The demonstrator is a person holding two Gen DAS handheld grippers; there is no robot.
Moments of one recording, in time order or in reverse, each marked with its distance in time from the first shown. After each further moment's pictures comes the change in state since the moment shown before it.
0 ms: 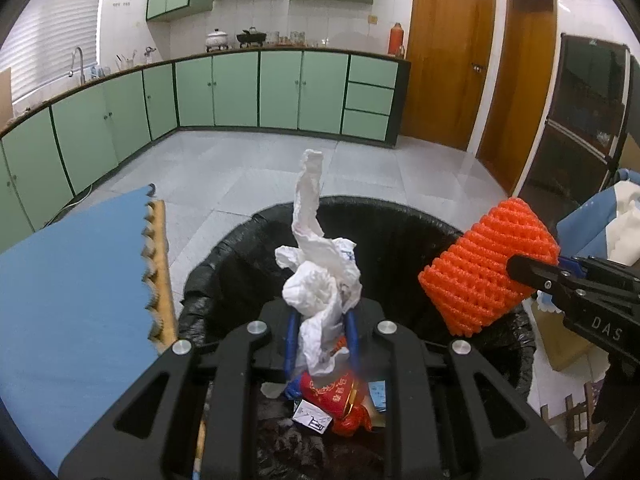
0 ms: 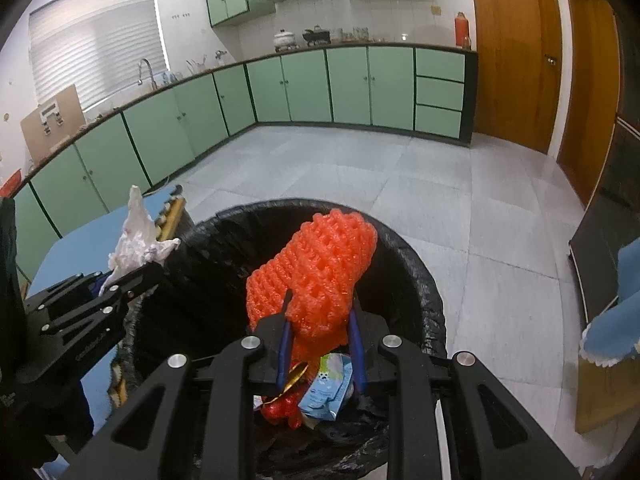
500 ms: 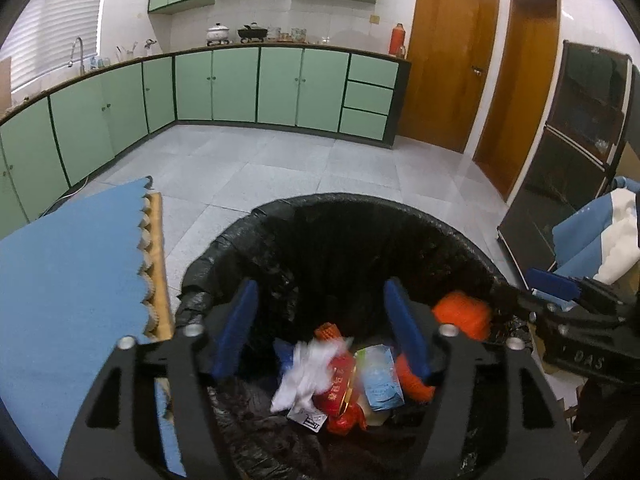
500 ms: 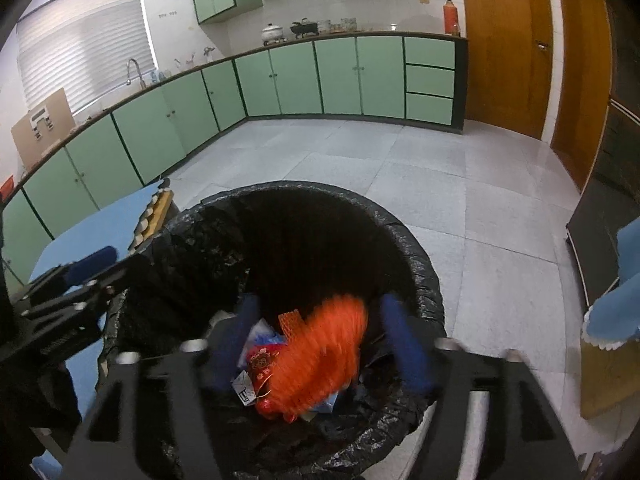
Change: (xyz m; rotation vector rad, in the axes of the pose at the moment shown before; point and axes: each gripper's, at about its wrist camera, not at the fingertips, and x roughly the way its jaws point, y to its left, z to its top) left arm -0.006 0.010 0.004 -0.037 -0.001 -0.023; right arm 0.003 -0.010 -0.009 0.043 0.014 -0.018
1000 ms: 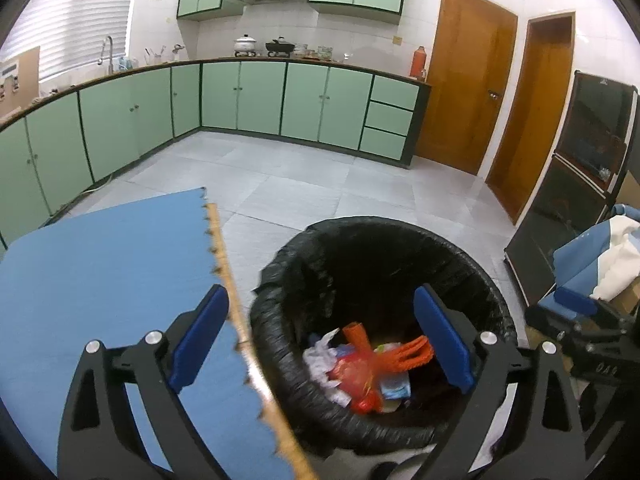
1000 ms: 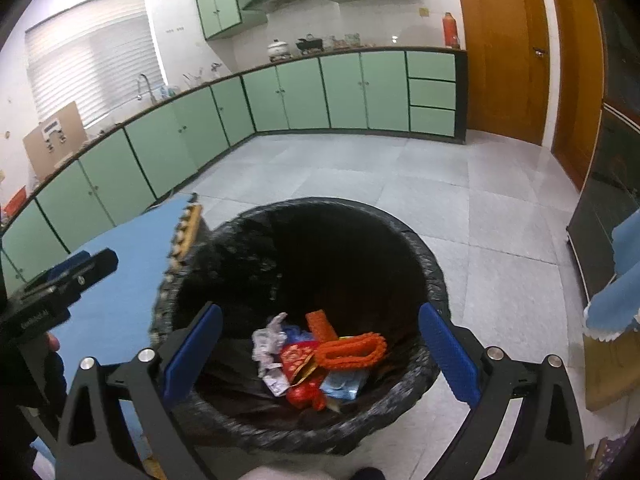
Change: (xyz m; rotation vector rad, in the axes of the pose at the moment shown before) left arm -0.087 0.041 0.002 -0.056 -0.045 0.060; right arm -0.064 0.028 -0.007 0.012 -0.049 0.039
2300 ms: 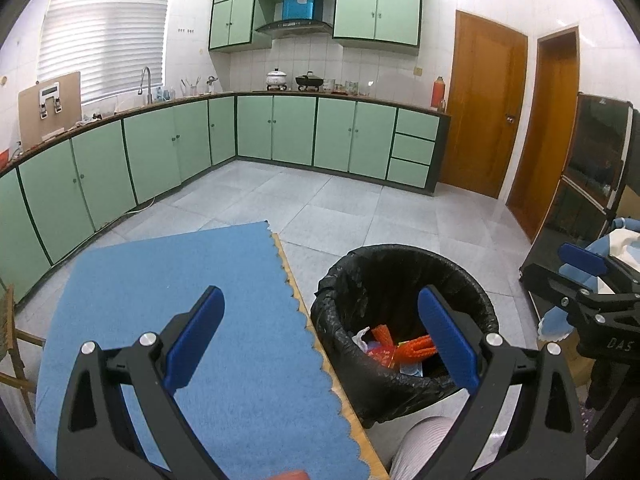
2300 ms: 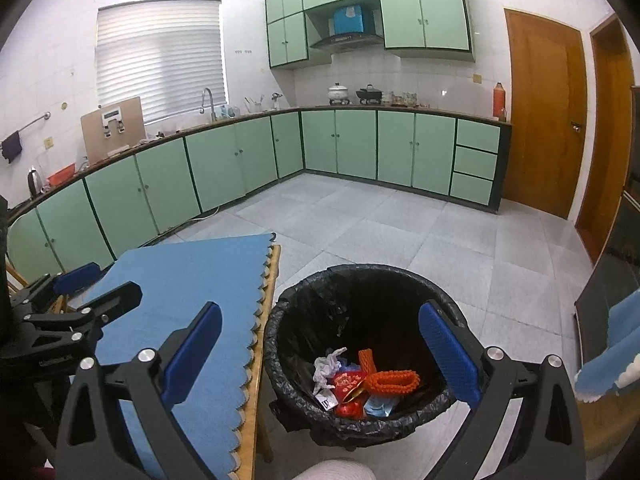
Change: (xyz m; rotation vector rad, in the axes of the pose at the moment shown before) left arm -0.152 0.020 0.008 -0.002 -0.103 0.107; right arm -0.115 0.103 0.021 -0.187 -0.152 0.086
